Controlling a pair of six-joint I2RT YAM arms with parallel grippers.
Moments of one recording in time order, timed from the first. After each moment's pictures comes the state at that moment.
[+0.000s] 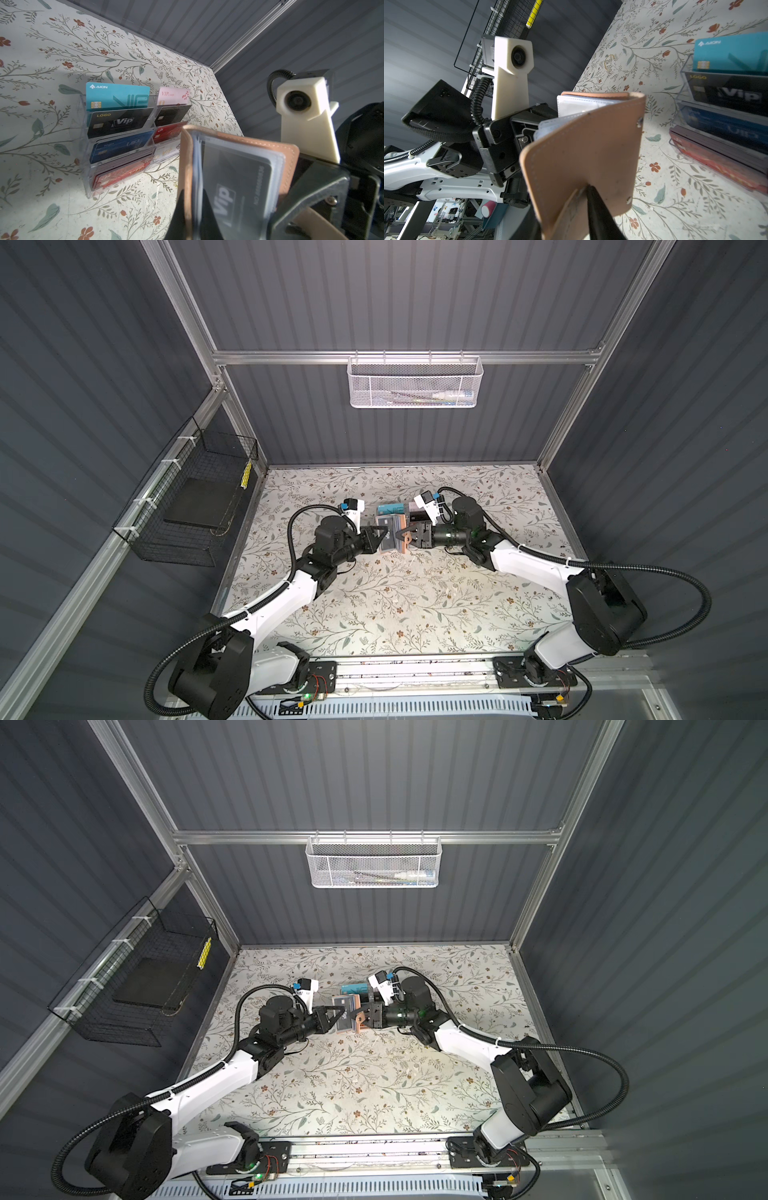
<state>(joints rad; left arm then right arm) -0.50 1.23 0.65 0.26 0.39 -0.65 0.60 1.55 0.90 0.32 -0.79 0.68</state>
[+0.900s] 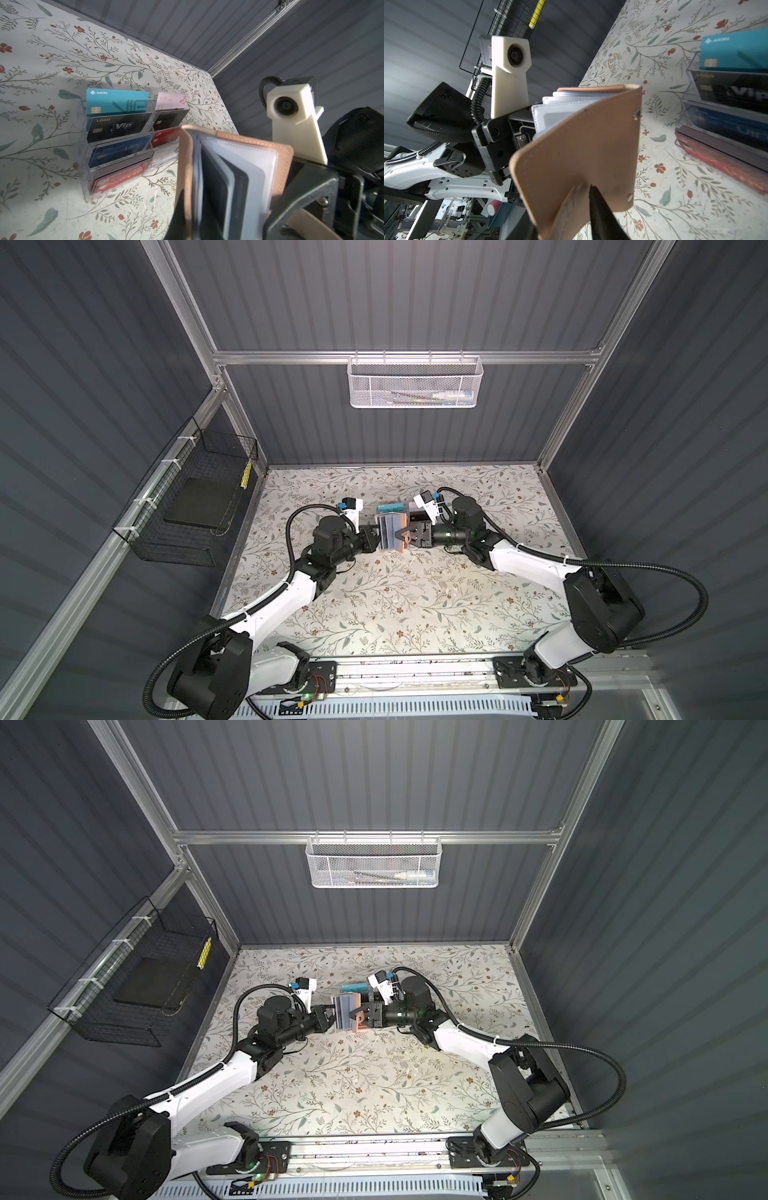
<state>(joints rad) -0.50 1.22 0.64 0.28 0.39 -0.67 0.59 1.57 0.90 0.34 -0.80 0.71</state>
